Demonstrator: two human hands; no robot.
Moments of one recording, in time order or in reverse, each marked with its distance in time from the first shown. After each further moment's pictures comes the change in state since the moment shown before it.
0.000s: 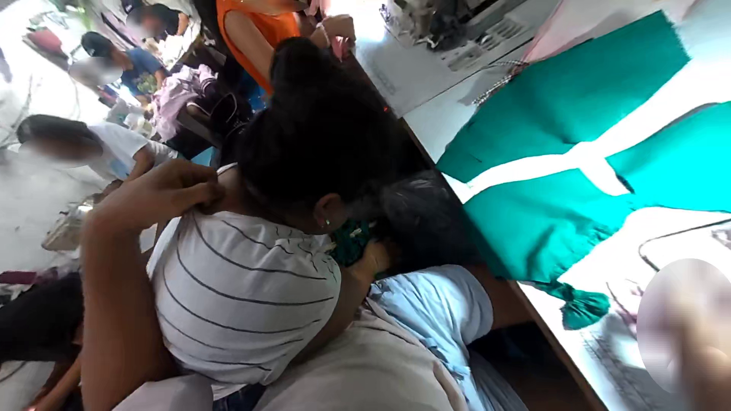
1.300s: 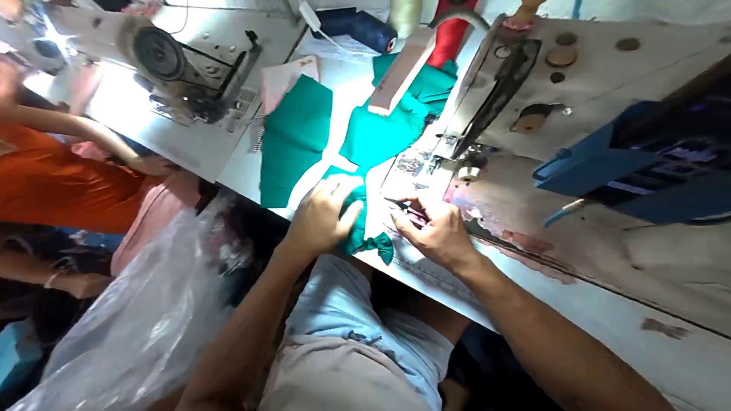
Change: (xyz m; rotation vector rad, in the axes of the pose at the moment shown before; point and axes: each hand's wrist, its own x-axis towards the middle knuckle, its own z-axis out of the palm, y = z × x) left_hand 0.217 0.215 0.344 0.175 -0.034 0.923; right_hand 0.004 -0.004 0.002 -0.199 0.130 0.037
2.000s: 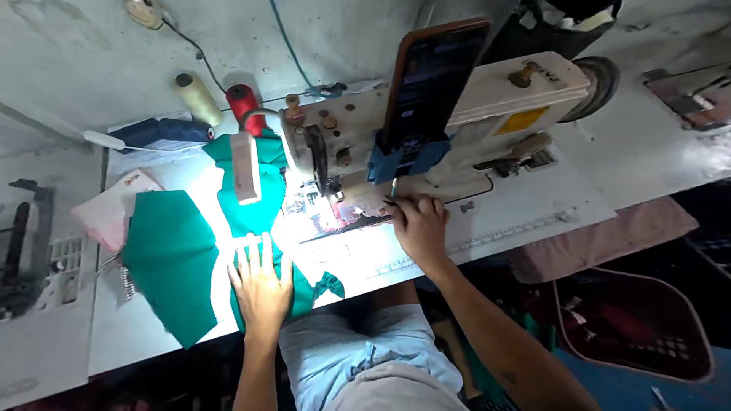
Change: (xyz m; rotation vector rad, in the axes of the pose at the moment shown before) left_hand 0.020 -0.040 0.061 0.093 0.017 0.029; right_hand -0.089 0.010 -0.042 -0.853 0.543 0.689
